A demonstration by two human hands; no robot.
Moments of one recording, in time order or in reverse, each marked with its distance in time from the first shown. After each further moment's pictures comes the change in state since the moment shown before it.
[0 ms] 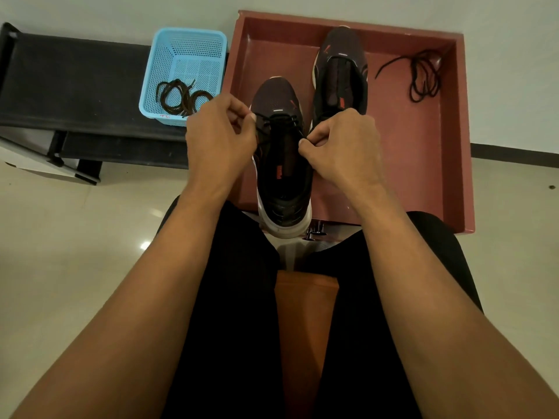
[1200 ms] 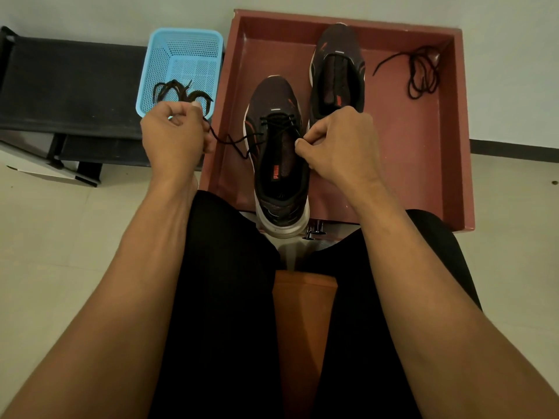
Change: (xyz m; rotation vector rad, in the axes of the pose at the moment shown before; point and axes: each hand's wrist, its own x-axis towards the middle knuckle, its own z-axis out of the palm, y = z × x) left_hand 0.011 -0.029 -0.019 -0.556 0.155 -0.431; right_hand 0.002 0.001 -0.002 0.025 -0.027 0.010
